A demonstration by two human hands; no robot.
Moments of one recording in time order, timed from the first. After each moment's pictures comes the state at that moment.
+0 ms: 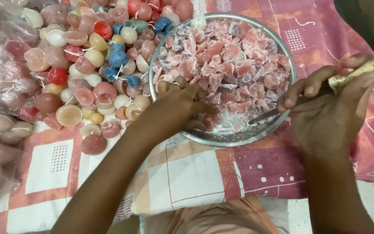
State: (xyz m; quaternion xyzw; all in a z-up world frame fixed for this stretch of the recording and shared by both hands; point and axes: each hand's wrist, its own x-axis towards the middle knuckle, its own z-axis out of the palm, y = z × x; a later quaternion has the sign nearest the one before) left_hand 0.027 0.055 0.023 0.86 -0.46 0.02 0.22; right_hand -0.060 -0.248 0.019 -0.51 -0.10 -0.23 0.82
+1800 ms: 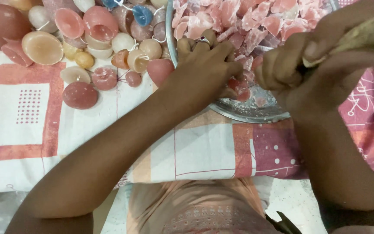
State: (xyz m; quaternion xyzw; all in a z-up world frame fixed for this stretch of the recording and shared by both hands) left_hand 0.013 0.041 -0.017 0.87 -0.38 0.13 0.29; right_hand 0.011 -0.204 0.001 -0.59 -0.33 0.01 0.74
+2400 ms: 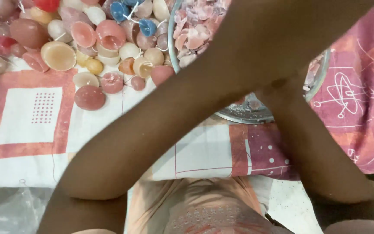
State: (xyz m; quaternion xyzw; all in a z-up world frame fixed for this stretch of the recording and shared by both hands) left_hand 0.033 0.060 0.012 0.69 -0.40 0.09 0.60; right_hand 0.014 -0.189 -0.026 -0.66 -0.26 -0.05 0.71
